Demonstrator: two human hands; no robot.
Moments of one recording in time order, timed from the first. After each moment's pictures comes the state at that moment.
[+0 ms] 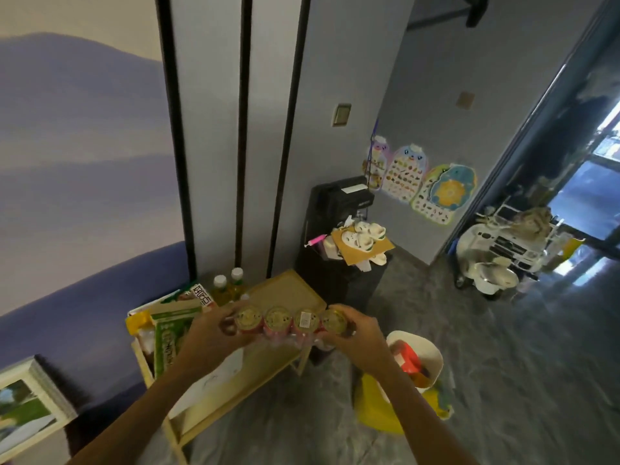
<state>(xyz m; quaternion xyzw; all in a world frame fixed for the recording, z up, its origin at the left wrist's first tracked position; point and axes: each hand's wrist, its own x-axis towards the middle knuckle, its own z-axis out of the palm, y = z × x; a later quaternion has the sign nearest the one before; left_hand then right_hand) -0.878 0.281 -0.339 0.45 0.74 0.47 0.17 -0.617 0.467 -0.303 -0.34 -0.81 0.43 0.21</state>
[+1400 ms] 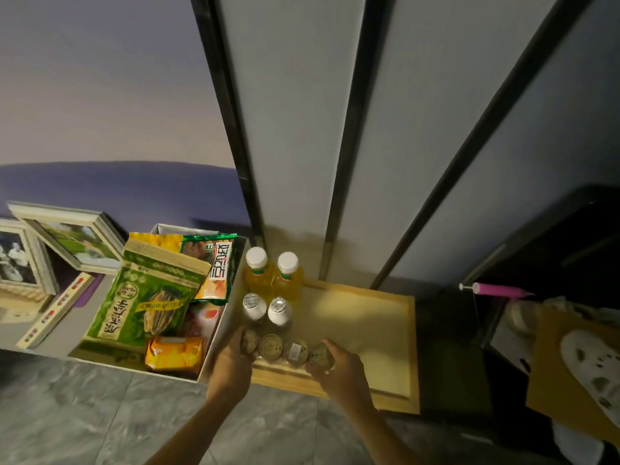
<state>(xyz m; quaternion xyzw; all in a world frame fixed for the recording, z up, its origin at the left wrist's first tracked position) -0.916 0.506 -0.669 -0.17 0.88 0.43 0.09 -0.886 0.742 -0.649 -0.14 -0.90 0.37 -0.18</state>
